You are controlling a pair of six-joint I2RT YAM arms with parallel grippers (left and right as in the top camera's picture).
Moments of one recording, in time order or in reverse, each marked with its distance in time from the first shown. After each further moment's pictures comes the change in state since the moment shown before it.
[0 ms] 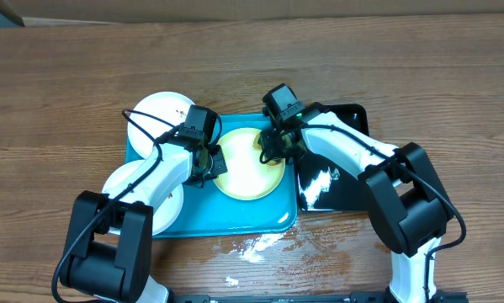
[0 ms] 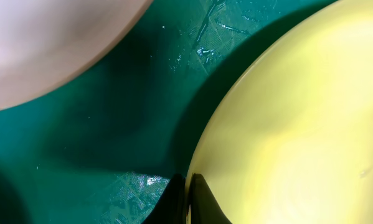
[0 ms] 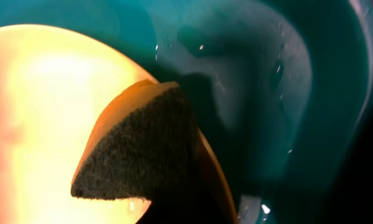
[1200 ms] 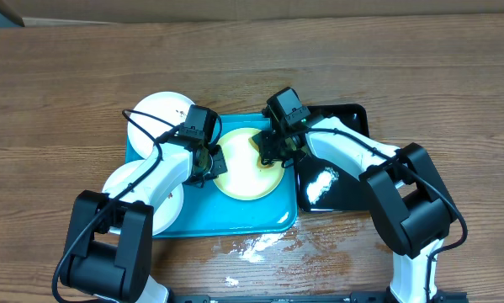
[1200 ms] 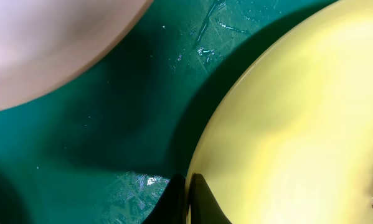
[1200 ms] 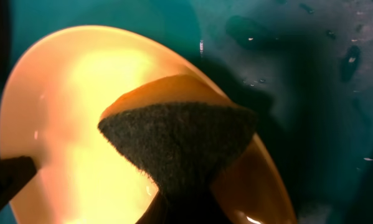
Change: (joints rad) left arm 0.000 0.003 0.002 -0.003 0.000 0.000; right arm -0.008 -0.013 -0.079 0.148 -0.137 0.071
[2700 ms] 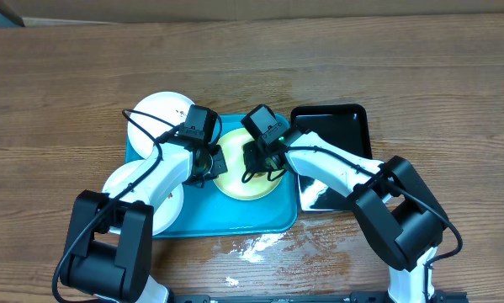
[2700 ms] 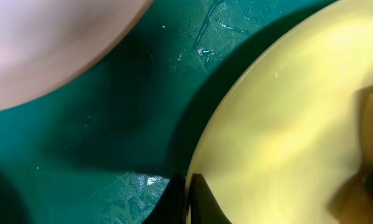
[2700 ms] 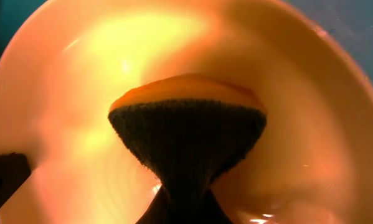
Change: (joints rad) left arm 0.000 0.000 0.001 0.000 0.000 0.000; right arm 0.150 -0.026 -0.002 -0.025 0.199 0.121
